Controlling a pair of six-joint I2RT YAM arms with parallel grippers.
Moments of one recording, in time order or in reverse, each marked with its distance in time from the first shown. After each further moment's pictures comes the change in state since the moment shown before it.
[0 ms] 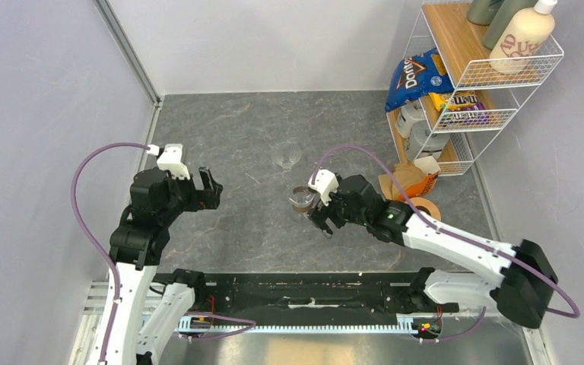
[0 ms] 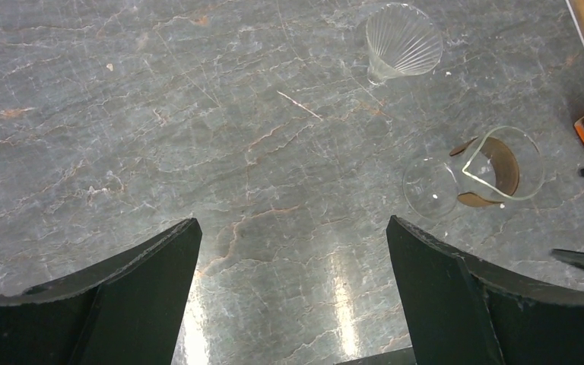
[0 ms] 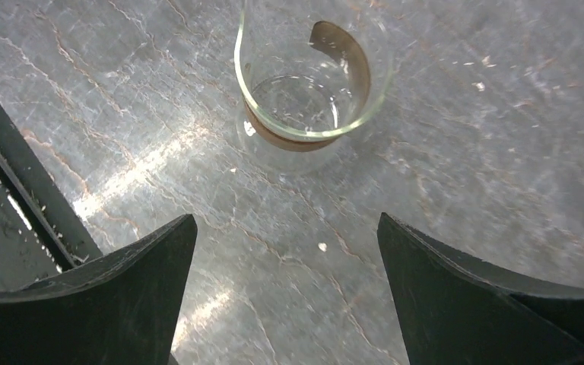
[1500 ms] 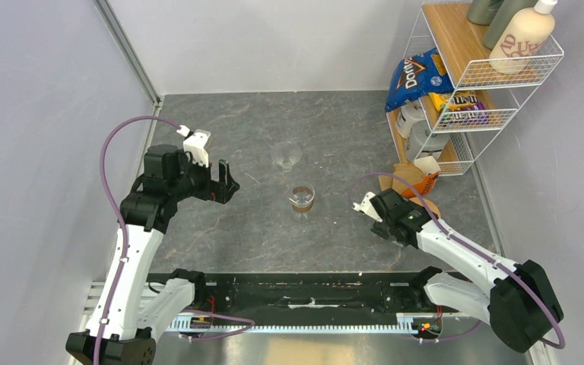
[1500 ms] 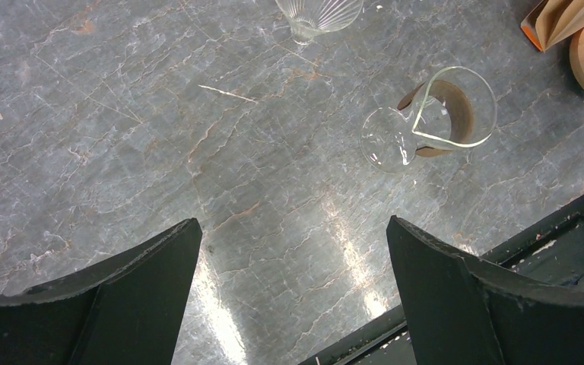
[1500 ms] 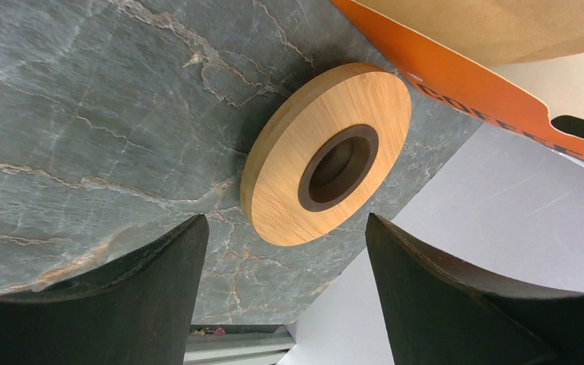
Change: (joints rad) left arm 0.000 0.221 0.088 -0.008 0.269 0.187; right arm -0.335 -0.132 -0.206 -0.491 0.533 -0.430
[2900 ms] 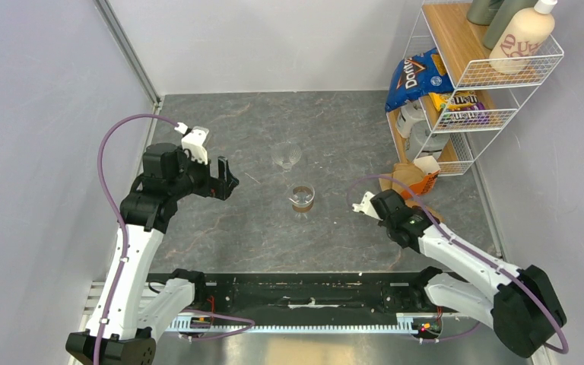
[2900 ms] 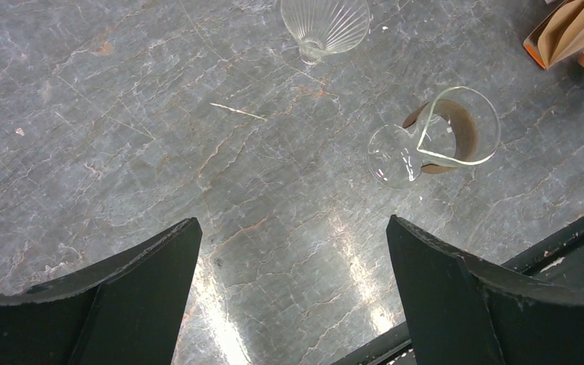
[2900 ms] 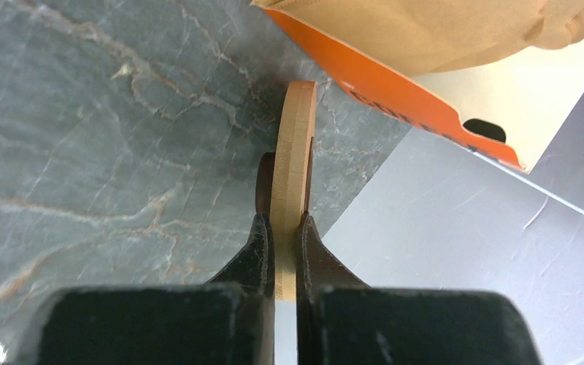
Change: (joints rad) left arm 0.000 0.001 0.001 0.045 -0.016 -0.002; right arm 0.012 -0.016 -0.060 0.171 0.129 -0.156
